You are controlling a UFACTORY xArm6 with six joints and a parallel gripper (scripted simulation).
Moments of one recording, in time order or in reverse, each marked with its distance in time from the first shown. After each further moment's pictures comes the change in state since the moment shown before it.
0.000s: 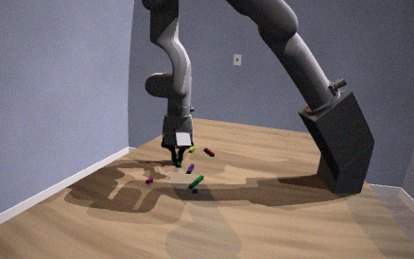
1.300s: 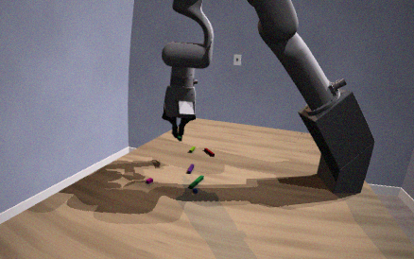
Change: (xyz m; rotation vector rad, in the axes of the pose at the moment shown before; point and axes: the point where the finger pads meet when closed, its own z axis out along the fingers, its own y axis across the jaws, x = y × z) arm 0.000 0.000 -0.095 -0.029 -0.022 -0.002
